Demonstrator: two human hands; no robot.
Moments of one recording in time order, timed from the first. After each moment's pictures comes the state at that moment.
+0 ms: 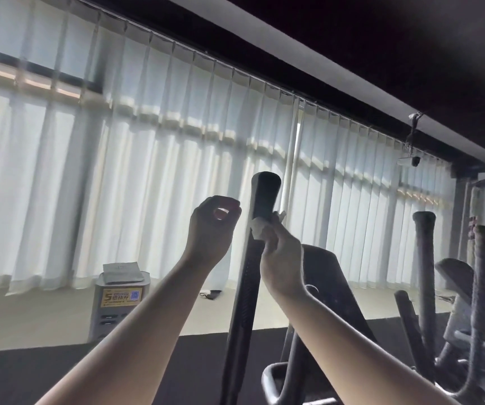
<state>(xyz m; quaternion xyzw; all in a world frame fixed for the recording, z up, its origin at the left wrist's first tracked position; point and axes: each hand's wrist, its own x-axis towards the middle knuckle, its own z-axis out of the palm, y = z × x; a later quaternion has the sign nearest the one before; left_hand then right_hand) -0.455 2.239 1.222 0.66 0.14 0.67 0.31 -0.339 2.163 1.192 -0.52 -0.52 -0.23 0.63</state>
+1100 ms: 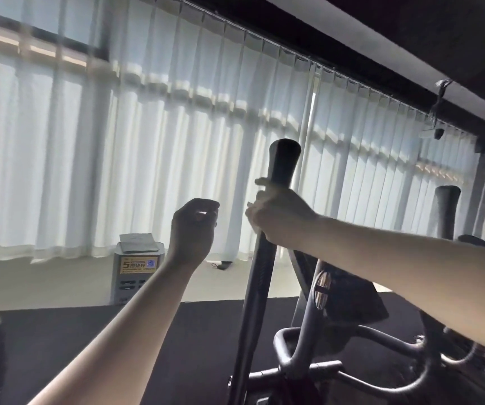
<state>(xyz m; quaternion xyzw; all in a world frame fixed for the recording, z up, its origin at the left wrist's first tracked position) -0.492 2.269 1.160 0.63 0.23 0.66 0.33 -0.345 2.165 1.244 -0.51 -0.67 -0.52 -0.14</state>
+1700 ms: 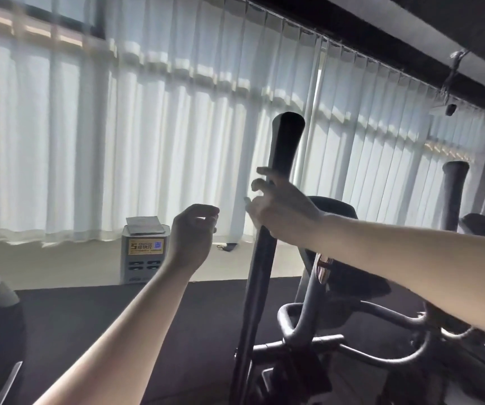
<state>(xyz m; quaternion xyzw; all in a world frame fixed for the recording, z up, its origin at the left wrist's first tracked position) -0.496 2.266 1.115 0.63 0.28 0.62 0.37 -0.326 2.167 1.207 -0.40 -0.70 -0.59 -0.06</state>
